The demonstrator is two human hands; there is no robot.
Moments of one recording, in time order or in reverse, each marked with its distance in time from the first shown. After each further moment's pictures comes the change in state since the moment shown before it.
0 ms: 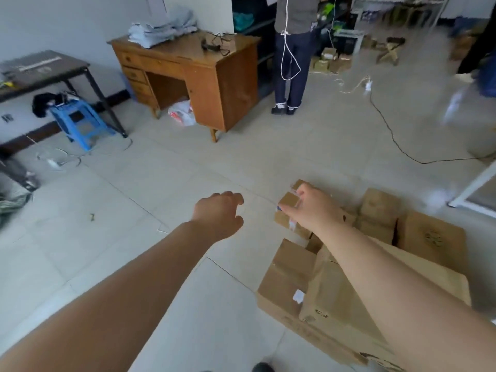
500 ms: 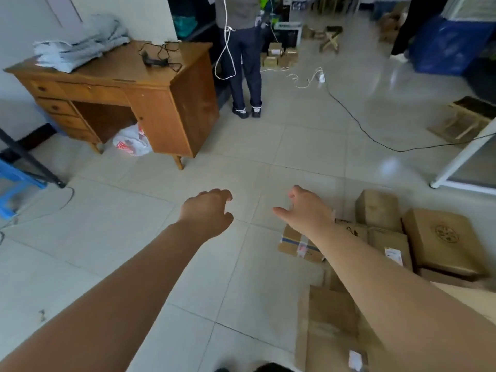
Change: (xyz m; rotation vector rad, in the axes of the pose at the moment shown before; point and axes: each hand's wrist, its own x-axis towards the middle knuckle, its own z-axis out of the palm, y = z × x) left_hand 0.312 -0.161 -0.067 0.026 -0.020 0.188; right_hand 0.275 -0.124 0.036 -0.017 0.069 0.216
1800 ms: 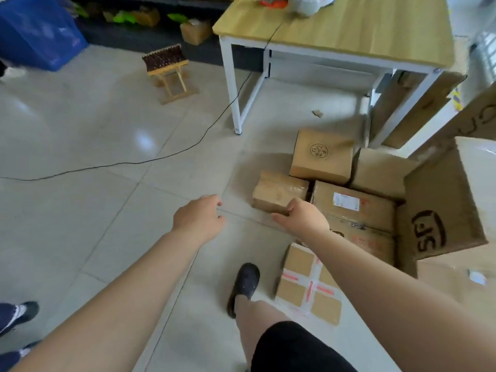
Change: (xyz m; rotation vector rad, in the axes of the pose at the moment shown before) left_hand 0.818 0.354 0.014 0.343 -0.438 1.284; right_hand 0.565 0.216 -0.105 0.654 0.468 1.453
